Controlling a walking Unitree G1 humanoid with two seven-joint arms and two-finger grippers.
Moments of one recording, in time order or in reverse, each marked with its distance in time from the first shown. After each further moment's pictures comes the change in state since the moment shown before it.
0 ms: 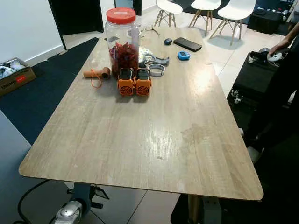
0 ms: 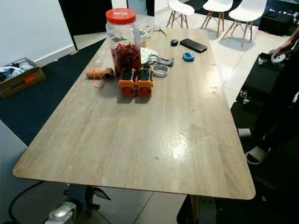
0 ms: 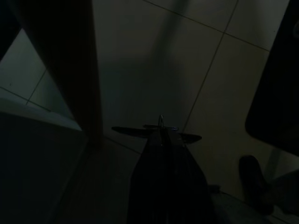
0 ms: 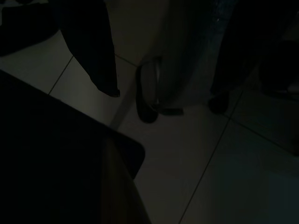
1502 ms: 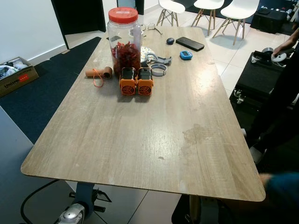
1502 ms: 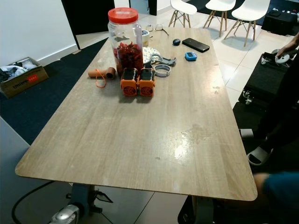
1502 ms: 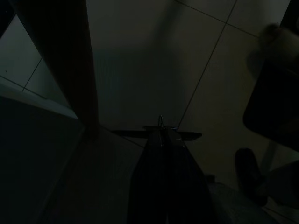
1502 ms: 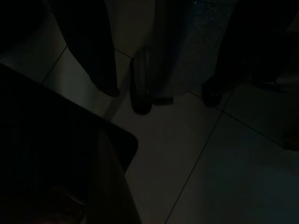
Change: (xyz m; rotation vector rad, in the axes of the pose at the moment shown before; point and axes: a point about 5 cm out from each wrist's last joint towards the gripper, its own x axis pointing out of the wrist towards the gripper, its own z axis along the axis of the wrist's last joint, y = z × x) left arm 0.000 -0.008 -0.010 -0.013 0.039 -0.001; right arm 0.002 0.009 0.008 0.007 -0.036 0.016
